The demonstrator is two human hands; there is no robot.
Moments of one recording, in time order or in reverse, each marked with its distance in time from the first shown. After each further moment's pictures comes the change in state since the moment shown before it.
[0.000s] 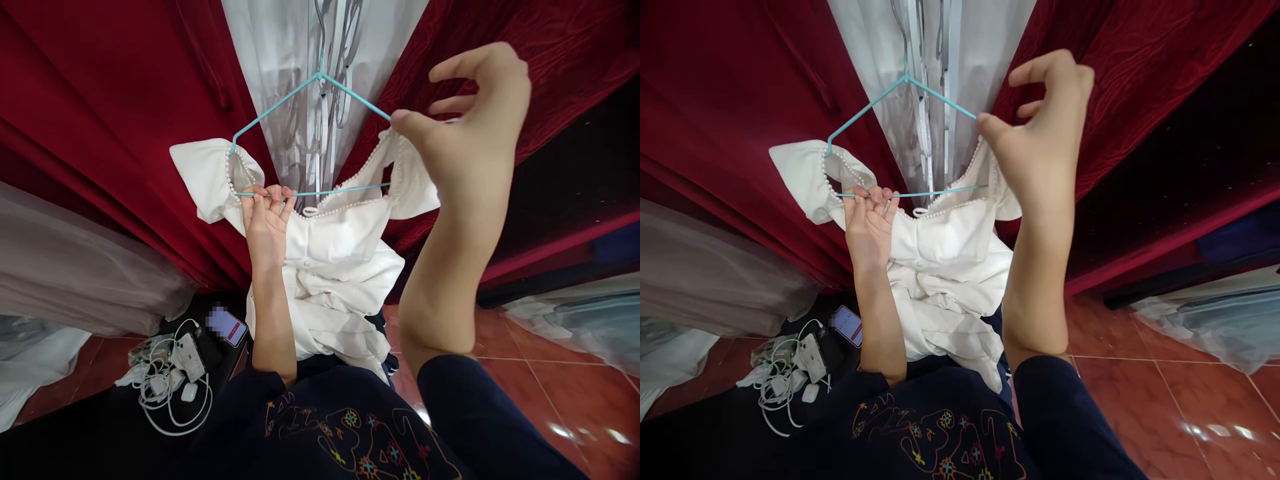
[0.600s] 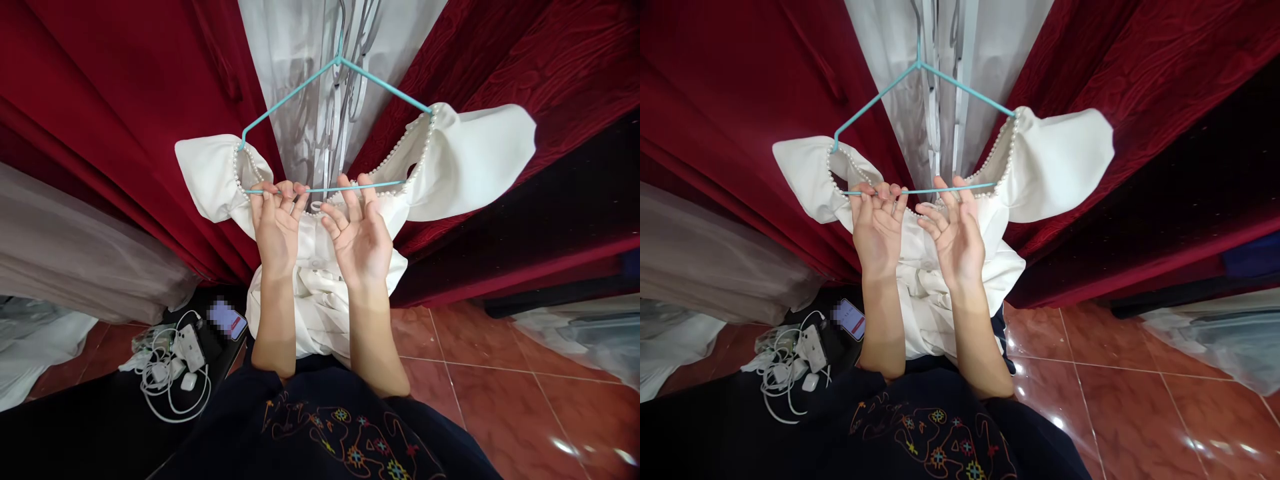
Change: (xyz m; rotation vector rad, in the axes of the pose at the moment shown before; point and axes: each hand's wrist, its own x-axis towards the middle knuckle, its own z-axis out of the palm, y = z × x) left_hand -0.010 -0.002 0.015 -0.239 0.024 0.004; right_hand -0.127 0.033 0.063 1.109 -0.249 0.482
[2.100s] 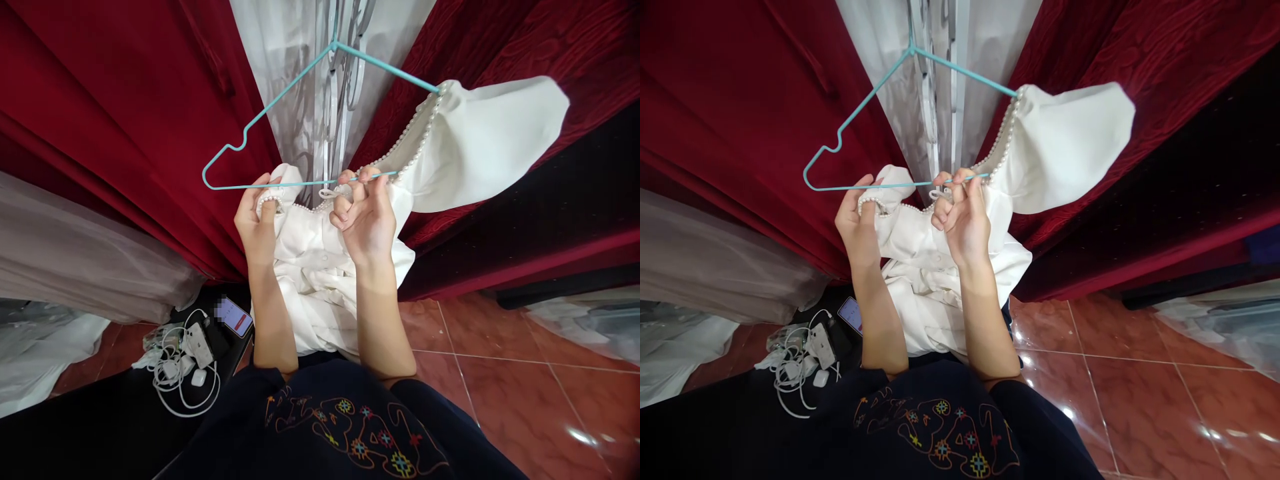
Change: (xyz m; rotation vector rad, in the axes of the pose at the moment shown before) left_hand 0.012 -0.004 -0.051 0.656 0.016 0.237; right_hand 0.025 0.000 -0.009 0.049 0.021 0.039
